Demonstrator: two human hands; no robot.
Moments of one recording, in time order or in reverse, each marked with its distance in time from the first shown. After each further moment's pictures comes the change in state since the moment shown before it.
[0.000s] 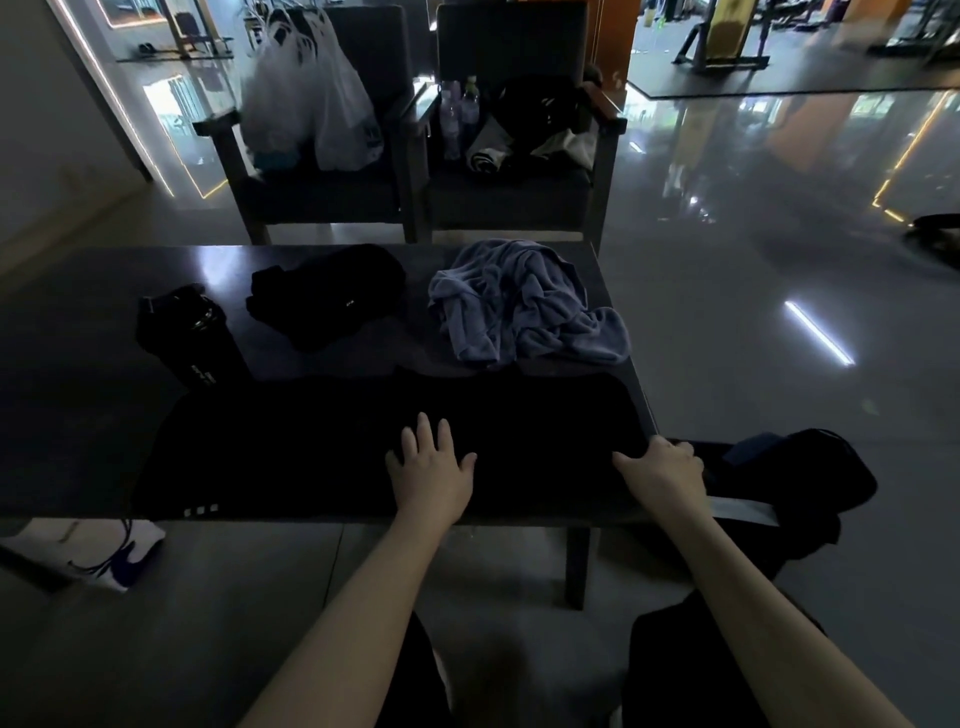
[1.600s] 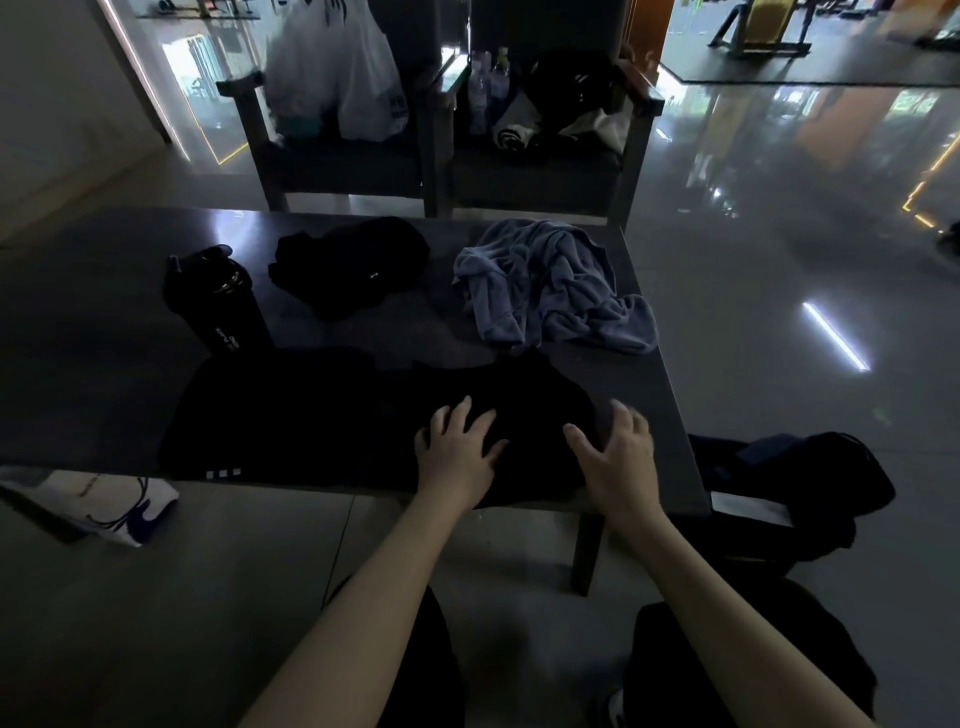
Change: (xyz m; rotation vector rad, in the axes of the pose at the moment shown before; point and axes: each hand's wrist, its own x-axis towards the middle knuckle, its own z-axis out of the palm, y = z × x) left_hand 0.000 -0.010 0.008 -0.196 0.018 0.138; right_hand -0.040 -0.042 0.038 0.384 0.095 -0.360
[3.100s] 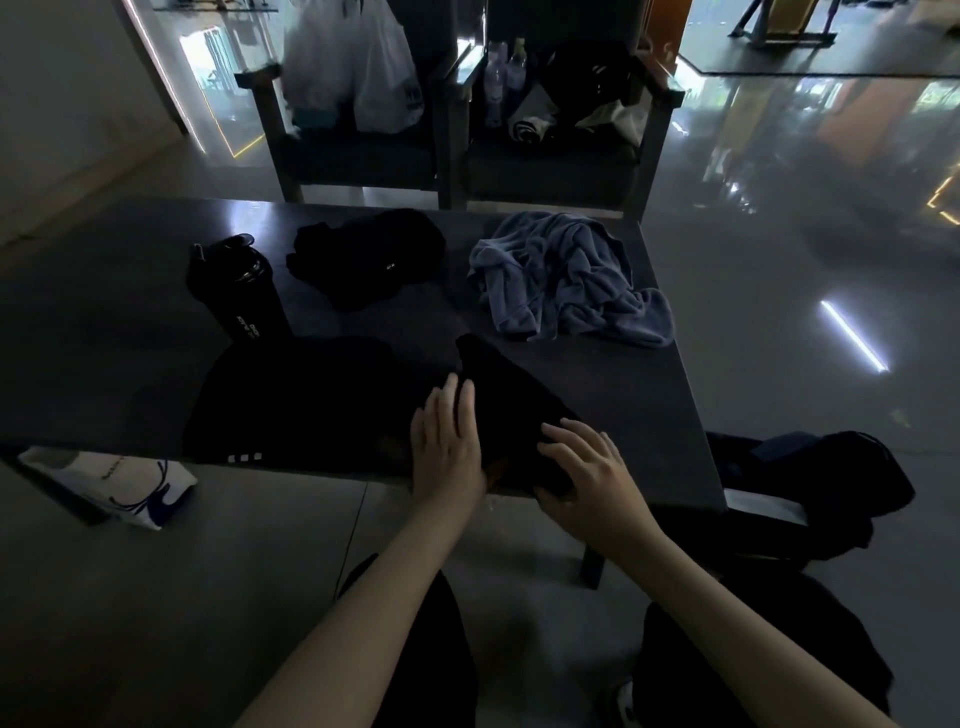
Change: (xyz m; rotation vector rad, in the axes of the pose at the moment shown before) left_hand -0.023 -0.015 0.010 0.115 0.432 0.069; right_hand -0.022 0.019 0.024 -0.290 -0.152 -0.706
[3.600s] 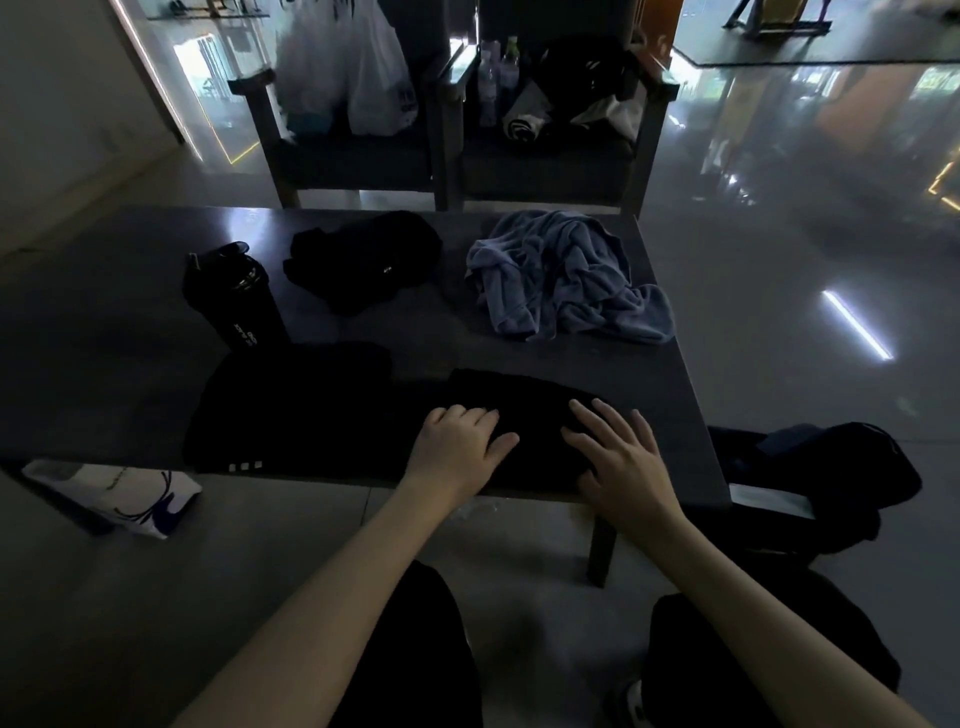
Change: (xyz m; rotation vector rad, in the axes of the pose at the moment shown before) left_hand 0.024 -0.007 -0.024 0.089 -0.286 0.255; right_hand 0.006 0.023 -0.009 -0.330 0.013 0.020
